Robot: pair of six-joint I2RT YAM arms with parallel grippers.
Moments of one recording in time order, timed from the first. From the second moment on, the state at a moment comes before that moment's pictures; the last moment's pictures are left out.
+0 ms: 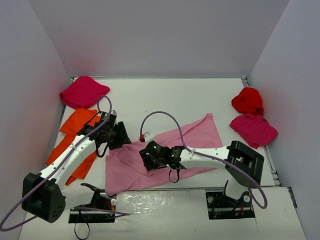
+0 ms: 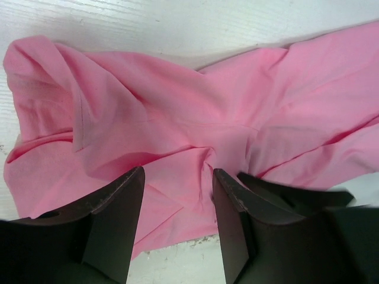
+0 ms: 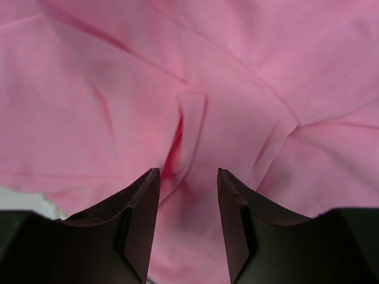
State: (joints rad) left arm -0.38 1.18 0.89 -0.73 0.11 -0.72; right arm 1.16 1.62 0.88 -0.10 0.15 0.49
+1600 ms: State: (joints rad) left arm -0.39 1.16 0.89 -0.79 0.08 -0.72; right arm 1.04 1.72 1.00 -0.08 0.01 0.42
